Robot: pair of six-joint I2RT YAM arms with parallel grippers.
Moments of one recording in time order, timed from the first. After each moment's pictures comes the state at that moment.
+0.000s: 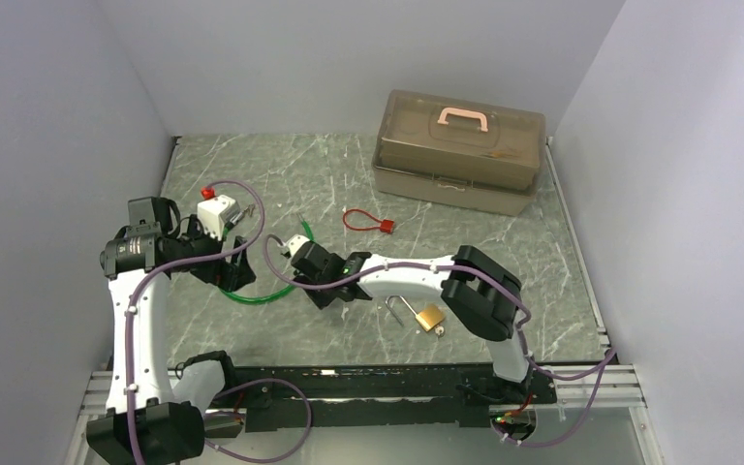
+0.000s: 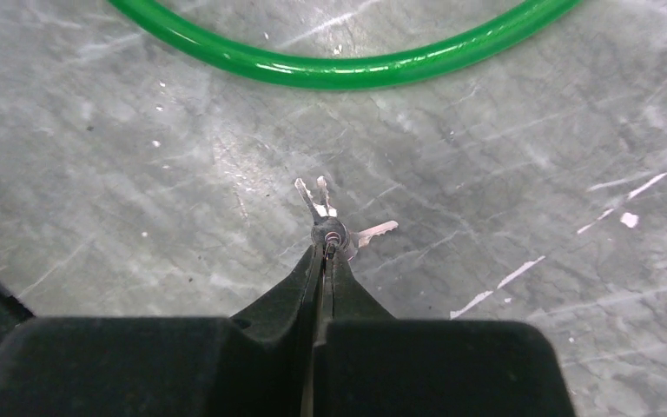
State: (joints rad) left arm 0.24 0.97 1.09 -1.19 0.65 0.56; right arm 1.14 2.00 1.37 -0.29 0.09 0.28
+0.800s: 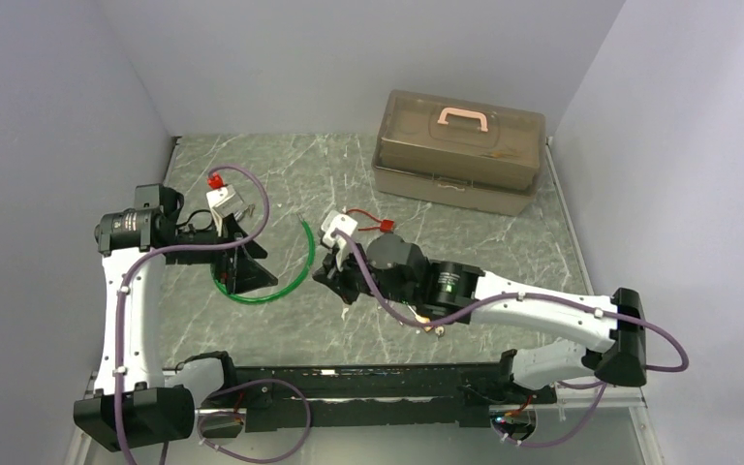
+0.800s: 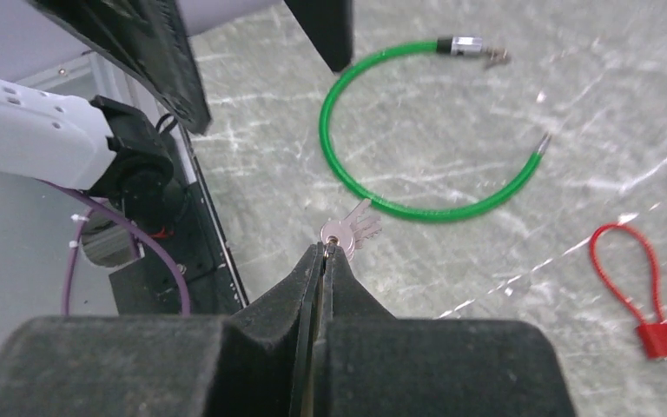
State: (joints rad) left arm 0.17 1.08 1.28 -1.51 1.15 0.83; right arm 1.23 1.30 1.15 -0.16 0.06 0.13
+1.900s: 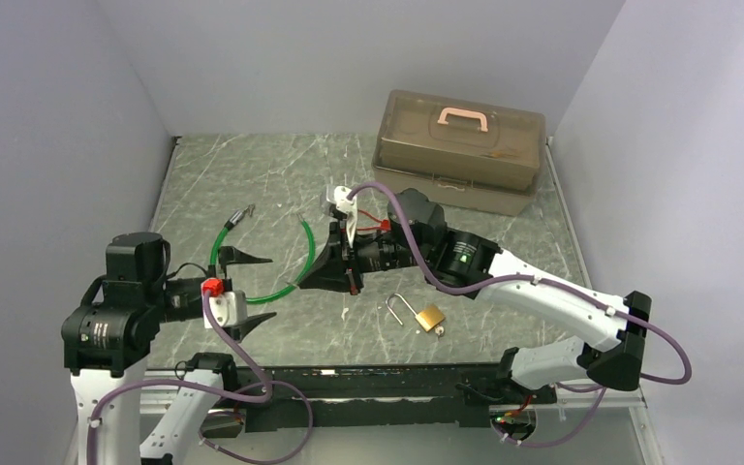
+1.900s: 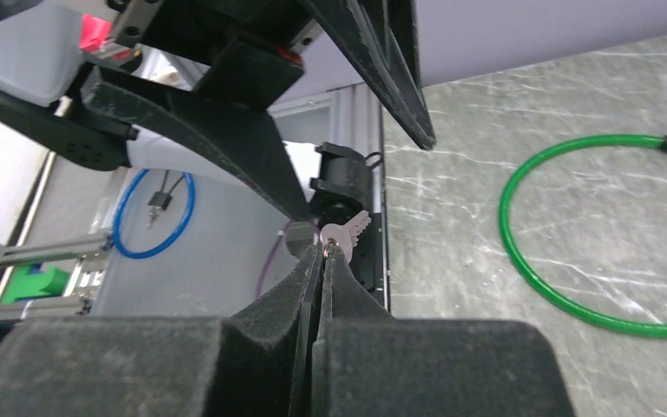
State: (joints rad) left arm -0.05 0.68 1.30 -1.36 1.09 1.20; right arm 1.10 1.29 1.31 -0.16 -0.52 0.23
